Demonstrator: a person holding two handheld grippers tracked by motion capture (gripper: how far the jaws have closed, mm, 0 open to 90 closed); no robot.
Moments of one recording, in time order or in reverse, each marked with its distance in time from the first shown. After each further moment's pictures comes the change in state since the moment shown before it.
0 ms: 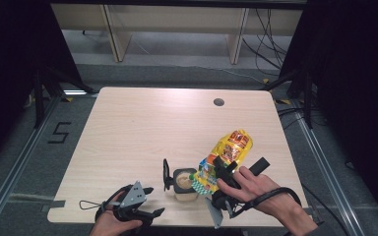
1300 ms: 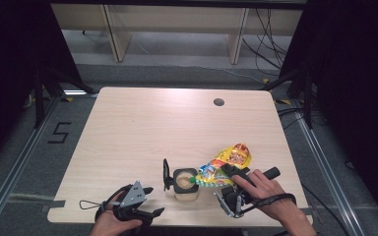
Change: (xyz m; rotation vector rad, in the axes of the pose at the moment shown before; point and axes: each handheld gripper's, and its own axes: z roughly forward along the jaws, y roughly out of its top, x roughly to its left) left arm 0.002 -0.001 0.001 0.019 0.010 0.007; right arm 0.035 -0.018 0.020 -0.193 0.050 0.391
